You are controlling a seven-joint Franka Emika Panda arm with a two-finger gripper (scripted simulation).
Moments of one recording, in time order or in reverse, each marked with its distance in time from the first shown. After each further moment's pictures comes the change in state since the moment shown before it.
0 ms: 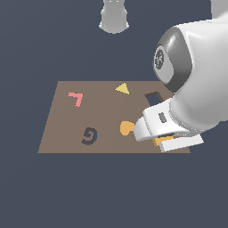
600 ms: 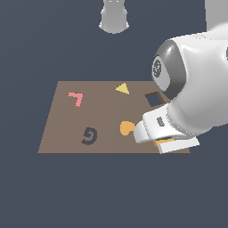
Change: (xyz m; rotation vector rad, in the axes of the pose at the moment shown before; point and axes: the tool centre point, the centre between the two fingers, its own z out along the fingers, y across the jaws) arm 0.002 -0.002 0.019 0.000 -0.001 -0.004
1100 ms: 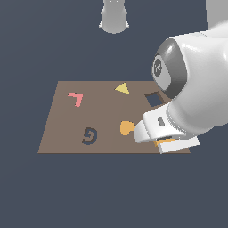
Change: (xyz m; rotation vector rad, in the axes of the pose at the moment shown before) arm 0.000 0.000 -0.002 0.000 -0.001 0.000
